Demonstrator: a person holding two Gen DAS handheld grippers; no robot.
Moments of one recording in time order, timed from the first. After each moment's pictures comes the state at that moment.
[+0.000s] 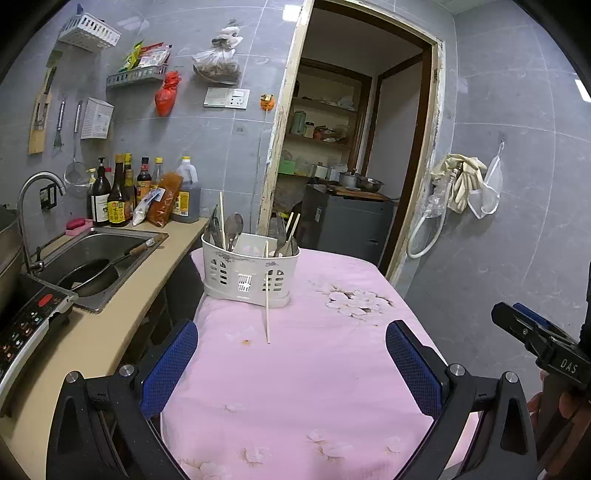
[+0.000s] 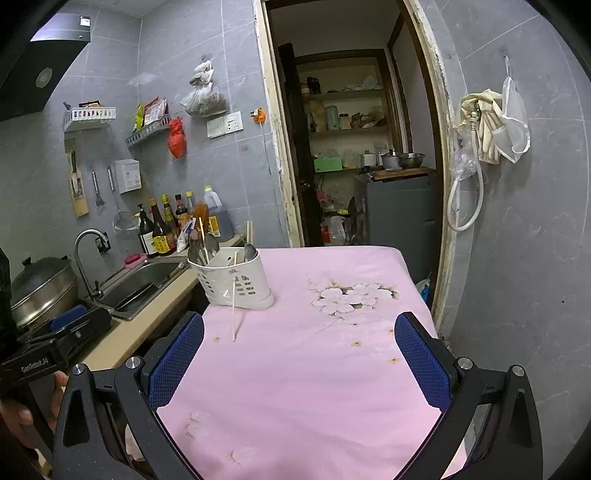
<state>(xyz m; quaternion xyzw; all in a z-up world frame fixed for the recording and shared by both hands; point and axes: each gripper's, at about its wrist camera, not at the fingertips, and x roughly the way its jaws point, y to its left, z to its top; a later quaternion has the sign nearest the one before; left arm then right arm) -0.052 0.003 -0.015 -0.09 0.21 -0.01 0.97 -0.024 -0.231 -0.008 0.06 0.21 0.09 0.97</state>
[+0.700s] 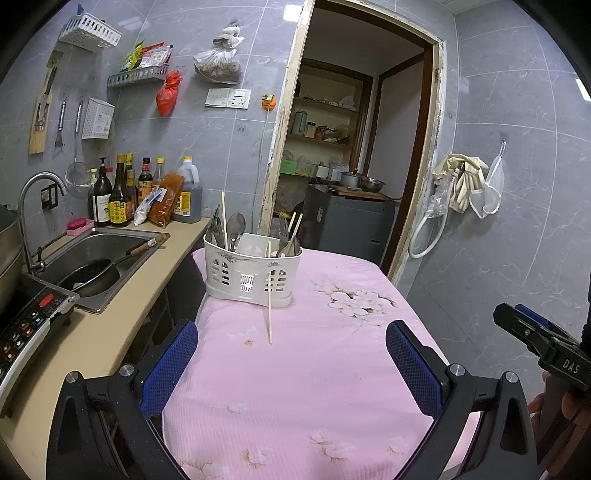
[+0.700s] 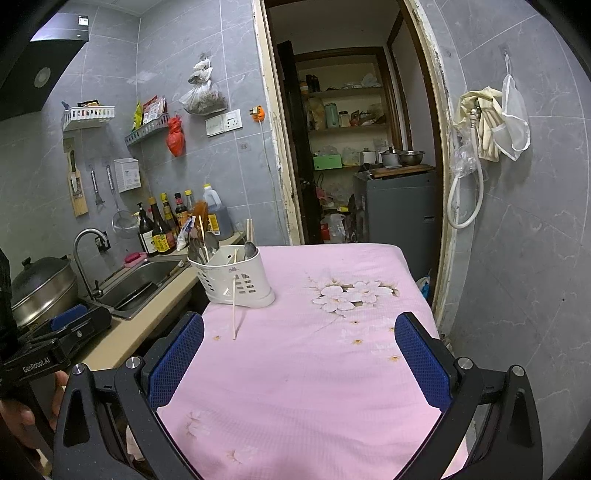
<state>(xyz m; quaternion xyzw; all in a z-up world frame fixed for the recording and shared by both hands) -0.050 0.005 -0.015 -0.09 0.21 -0.01 0.97 -0.024 -0.229 -0.009 0.07 0.21 0.09 0.97</state>
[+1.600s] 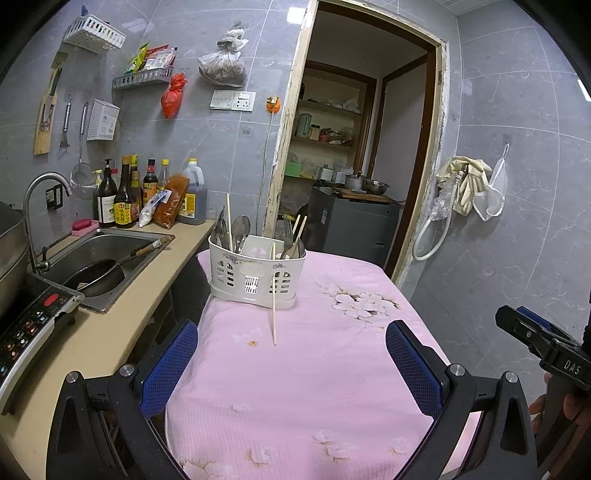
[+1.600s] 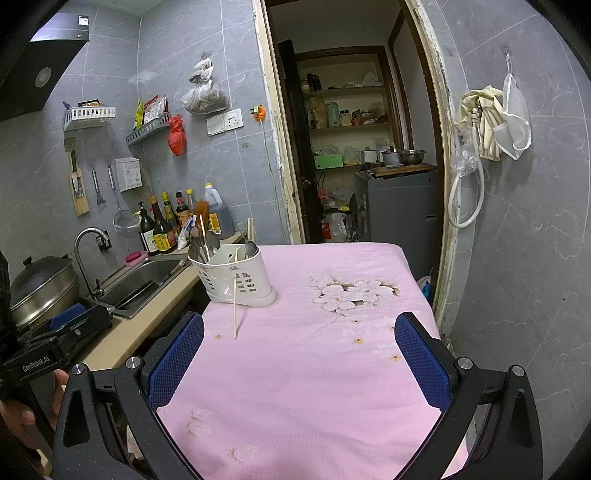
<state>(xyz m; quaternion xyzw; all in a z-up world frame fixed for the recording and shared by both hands) -0.053 0.009 -0.015 -0.09 0.21 0.00 0.97 -0.025 -0.226 -0.009 0.07 0.21 0.09 0.97</state>
